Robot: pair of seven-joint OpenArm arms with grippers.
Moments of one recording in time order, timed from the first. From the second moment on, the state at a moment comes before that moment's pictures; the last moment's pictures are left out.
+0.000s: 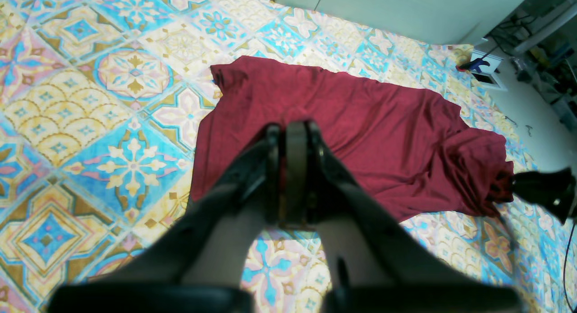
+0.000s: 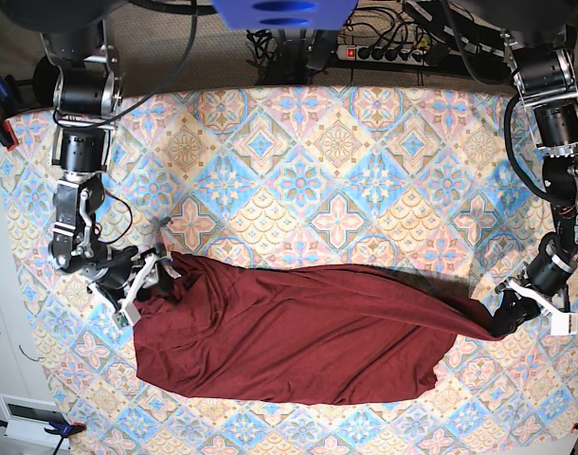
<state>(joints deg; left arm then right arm) -16.2 -33.4 -12.9 70.0 -57.3 -31.3 37.1 23.8 19.1 5.8 58.4 17.2 40.9 -40.7</state>
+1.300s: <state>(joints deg) -16.0 -33.4 -12.9 70.0 -57.6 -31.3 37.1 18.0 20.1 18.5 73.0 16.9 41.2 -48.5</state>
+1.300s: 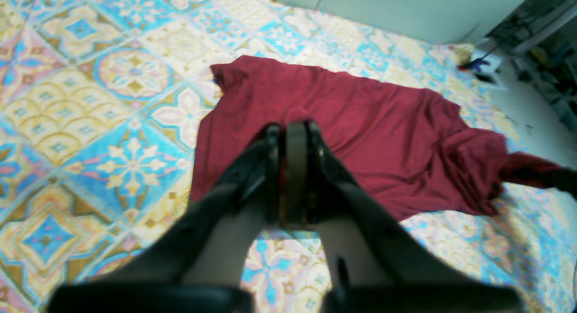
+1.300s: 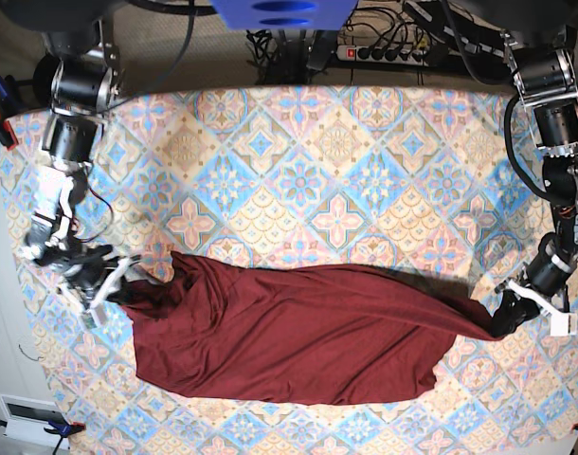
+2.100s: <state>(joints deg) -15.2 -31.5 -12.9 70.0 -57.2 -31.2 37.1 -24.9 19.8 43.1 111.7 70.7 40.9 -74.5</state>
